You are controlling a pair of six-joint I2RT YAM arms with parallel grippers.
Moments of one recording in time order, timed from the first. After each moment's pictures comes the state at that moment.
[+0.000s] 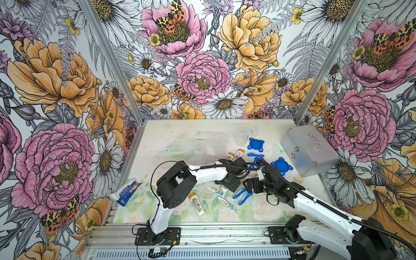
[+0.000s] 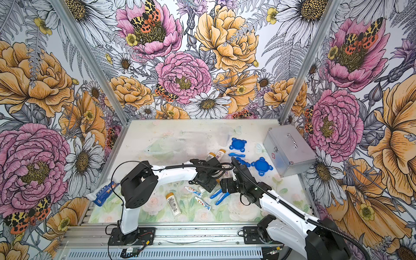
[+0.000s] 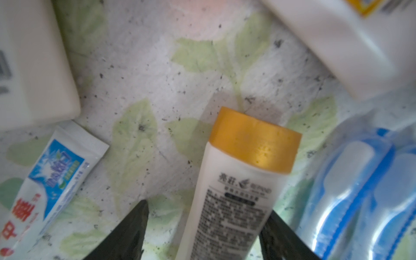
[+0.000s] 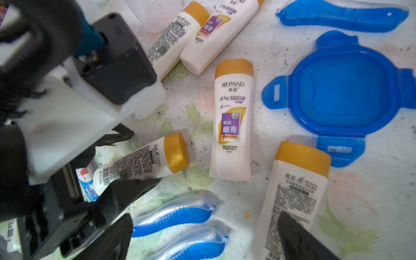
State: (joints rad) left arm -0.99 2.01 1.39 -0.77 -0.09 -0.30; right arm 0.57 0.99 0.47 -0.35 -0.06 0.41
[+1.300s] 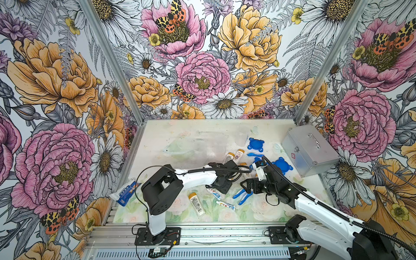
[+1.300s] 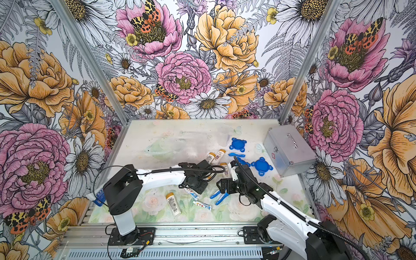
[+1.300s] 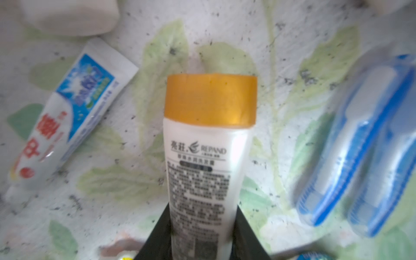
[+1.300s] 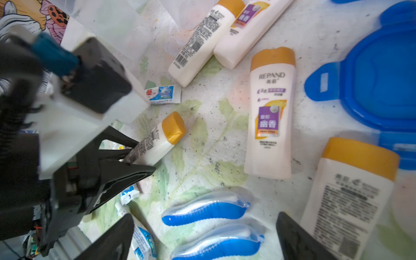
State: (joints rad) left arm -0.97 1.77 1.14 -0.69 -0.07 -0.32; right arm 0.54 0.99 0.47 -0.30 -0.26 0.47
